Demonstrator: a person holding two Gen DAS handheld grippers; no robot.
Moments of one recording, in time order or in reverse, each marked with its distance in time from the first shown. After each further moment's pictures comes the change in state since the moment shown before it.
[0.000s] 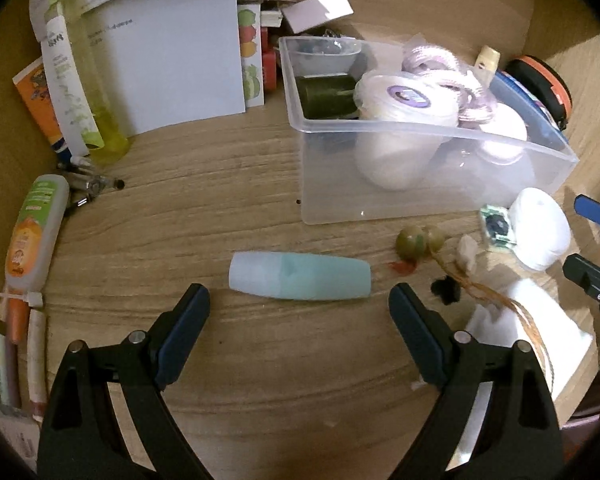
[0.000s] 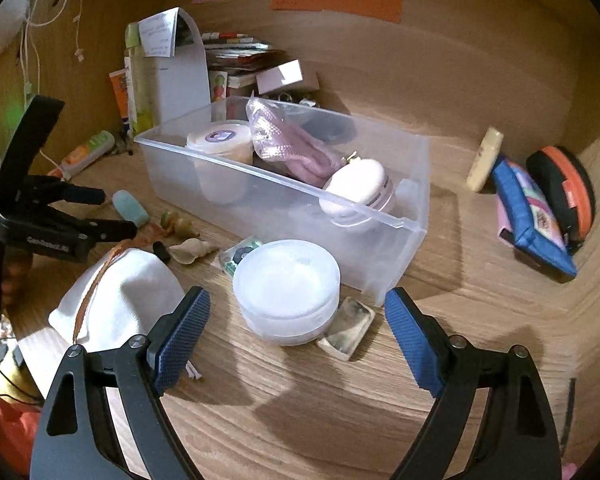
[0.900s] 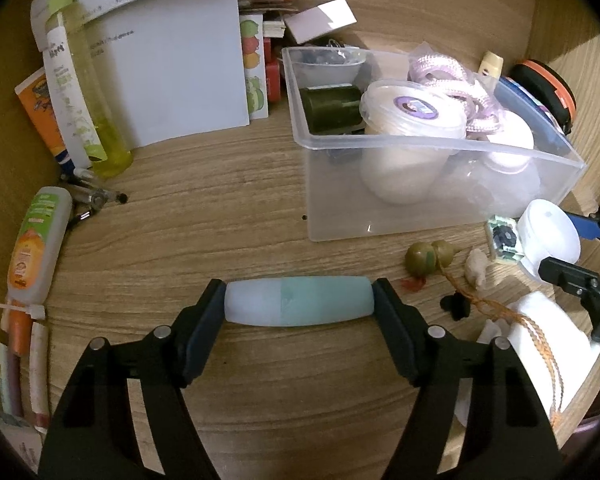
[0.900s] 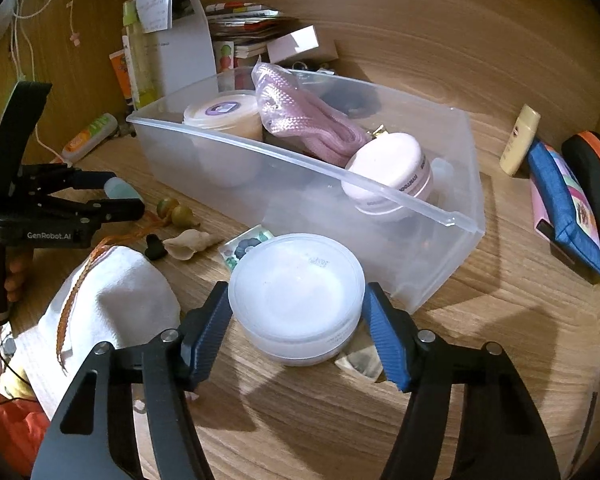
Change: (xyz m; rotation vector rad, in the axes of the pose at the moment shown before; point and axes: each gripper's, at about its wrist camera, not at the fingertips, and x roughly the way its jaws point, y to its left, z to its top) left arm 0.001 0.000 0.000 0.010 -0.055 0.026; right arm 0.033 -0.004 0.004 -0.003 0.088 0.076
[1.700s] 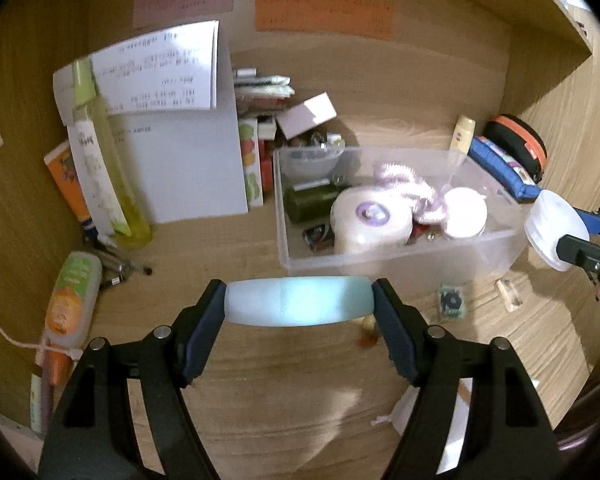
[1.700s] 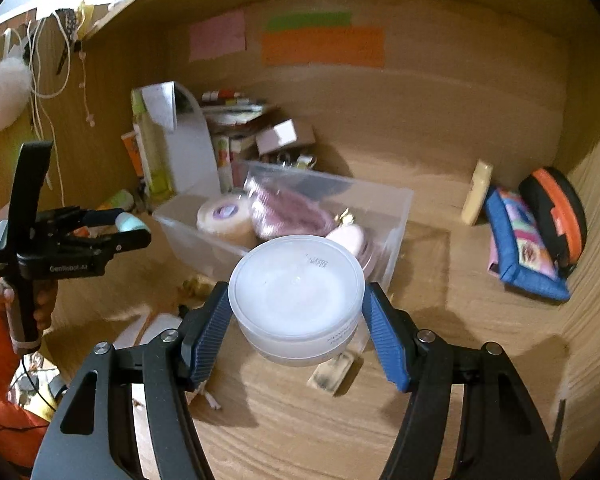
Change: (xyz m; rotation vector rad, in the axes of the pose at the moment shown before) left arm -0.063 -0.007 0.028 0.010 -0.206 -0.021; right arm -0.081 -0.018 0.023 0.060 -0.208 0.002
